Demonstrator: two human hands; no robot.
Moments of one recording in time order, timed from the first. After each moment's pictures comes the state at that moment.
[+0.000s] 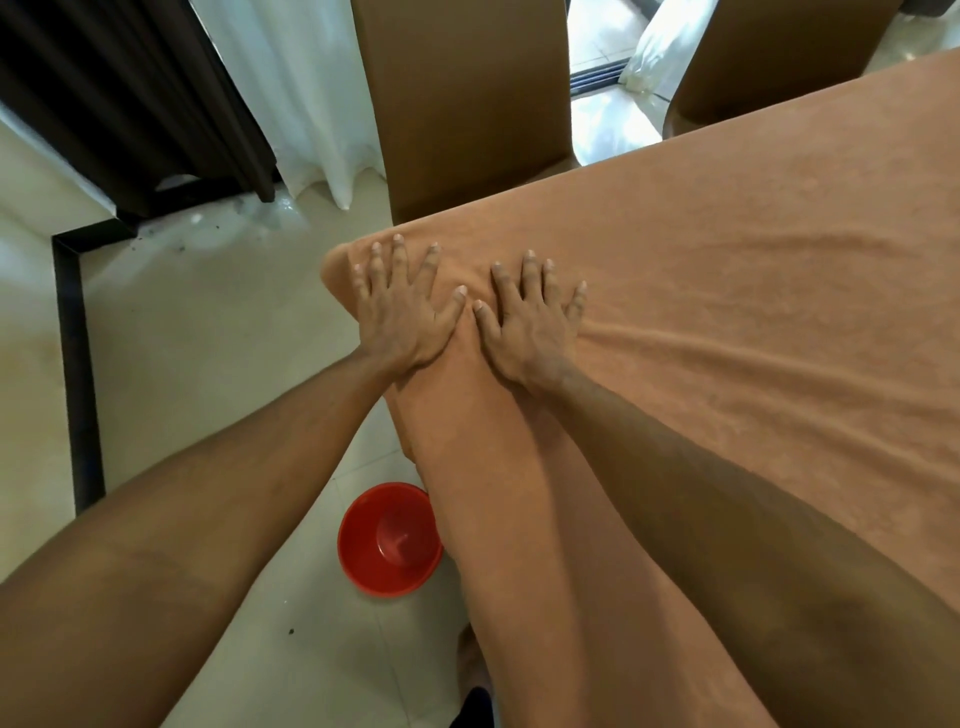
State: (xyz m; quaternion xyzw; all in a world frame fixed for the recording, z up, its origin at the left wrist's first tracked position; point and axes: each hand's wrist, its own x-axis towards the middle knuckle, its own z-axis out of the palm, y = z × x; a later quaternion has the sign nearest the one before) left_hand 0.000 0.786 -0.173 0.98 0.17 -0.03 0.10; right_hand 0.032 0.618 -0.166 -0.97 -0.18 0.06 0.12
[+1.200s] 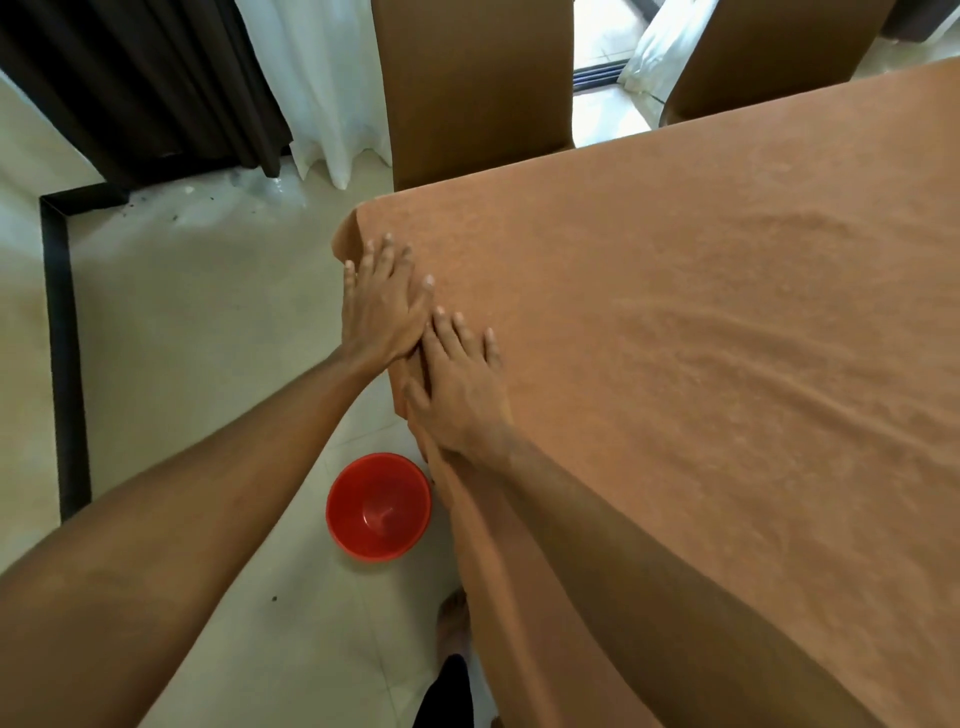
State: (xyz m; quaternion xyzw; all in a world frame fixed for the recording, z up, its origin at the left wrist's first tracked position) left_hand -0.061 0.789 -0.168 0.97 0.16 0.02 0.18; right_hand -0.104 0.635 -0.154 -0.93 -0.30 0.09 0.18
